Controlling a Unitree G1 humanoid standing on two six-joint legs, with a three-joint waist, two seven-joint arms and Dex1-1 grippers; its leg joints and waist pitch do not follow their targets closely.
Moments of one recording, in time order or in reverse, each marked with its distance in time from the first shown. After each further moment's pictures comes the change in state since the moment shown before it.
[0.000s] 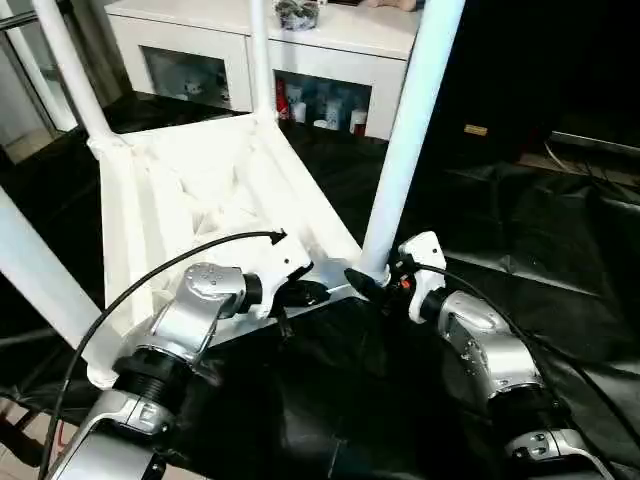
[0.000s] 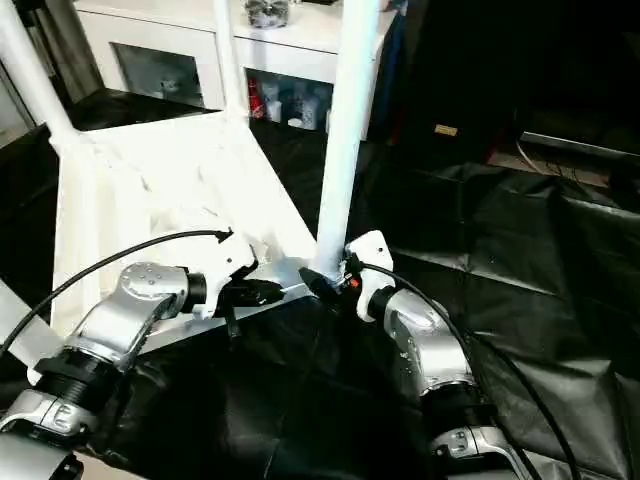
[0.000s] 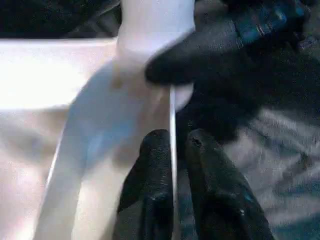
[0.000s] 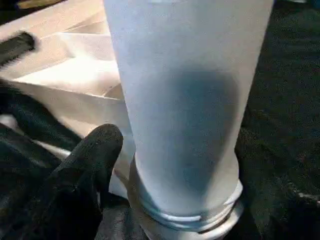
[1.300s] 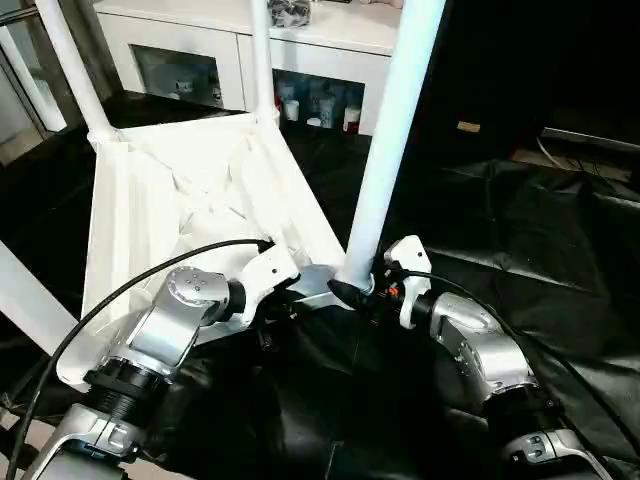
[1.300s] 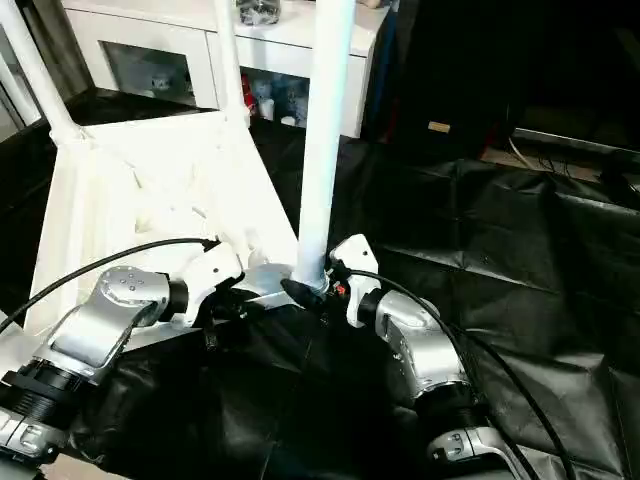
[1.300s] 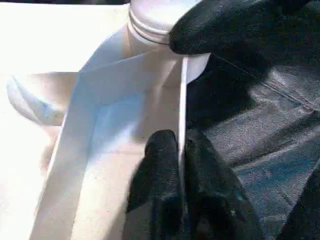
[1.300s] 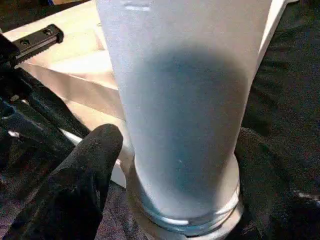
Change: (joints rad) left arm 0.089 0.137 -0.017 -0.192 0.001 0.126 -0.031; right arm 0.002 -0.026 0.026 -0.018 0.009 0.005 0.072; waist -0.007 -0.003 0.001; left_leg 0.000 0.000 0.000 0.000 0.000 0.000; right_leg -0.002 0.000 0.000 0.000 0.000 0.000
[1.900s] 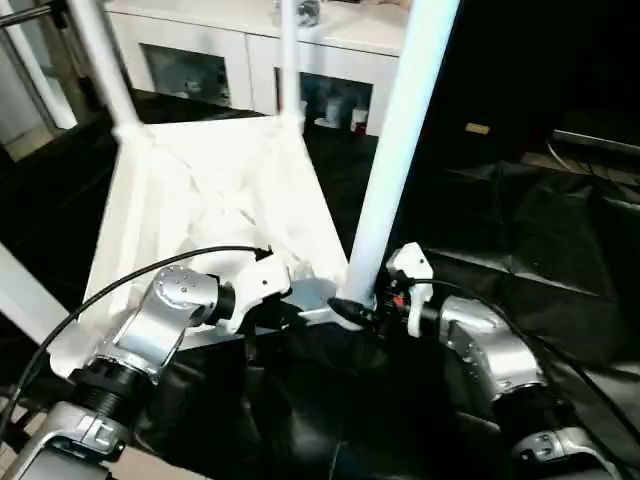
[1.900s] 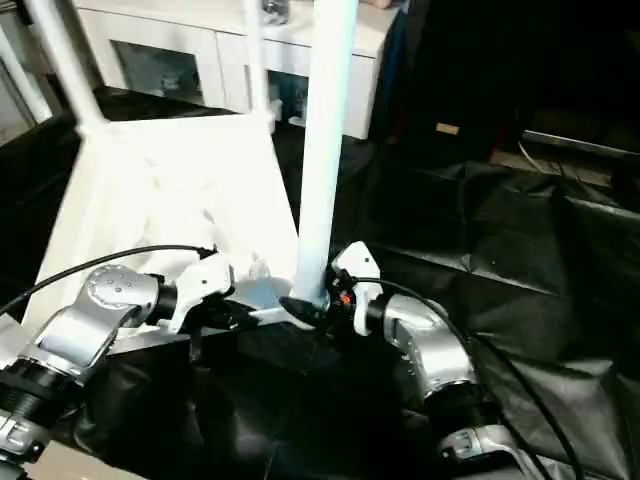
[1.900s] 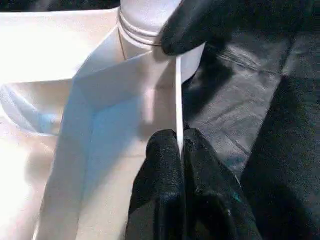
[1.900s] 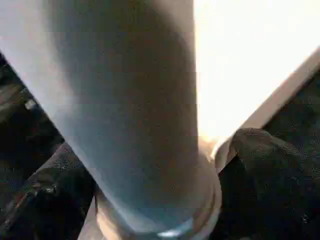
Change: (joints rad) left arm 0.000 0.064 -0.033 0.064 -0.026 -0.207 -0.190; right arm -0.003 -0.097 0.043 -0.004 0.038 0.030 0.220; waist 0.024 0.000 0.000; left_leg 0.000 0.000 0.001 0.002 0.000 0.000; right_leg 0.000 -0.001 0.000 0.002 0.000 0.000
